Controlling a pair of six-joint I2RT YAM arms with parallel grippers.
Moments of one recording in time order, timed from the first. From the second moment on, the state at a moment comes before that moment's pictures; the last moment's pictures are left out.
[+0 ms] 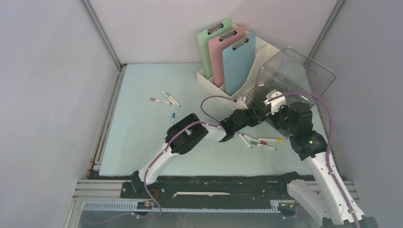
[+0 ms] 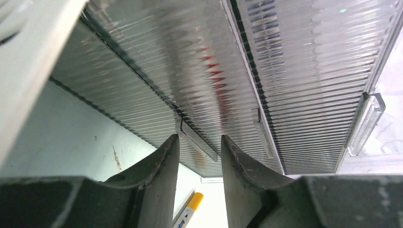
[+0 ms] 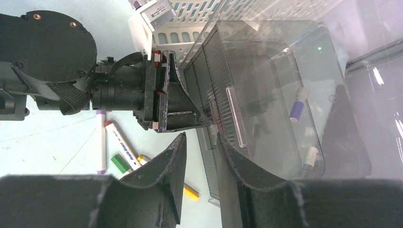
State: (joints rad) left arm -0.99 2.46 1.53 0.81 -0.04 -1.20; right arm 0.25 0.75 0.81 -0.48 -0.08 -0.45
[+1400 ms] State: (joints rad) left arm -0.97 2.35 1.24 1.02 0.03 -1.19; right arm 0.26 0.75 0.80 -0.48 -0.06 -0.46
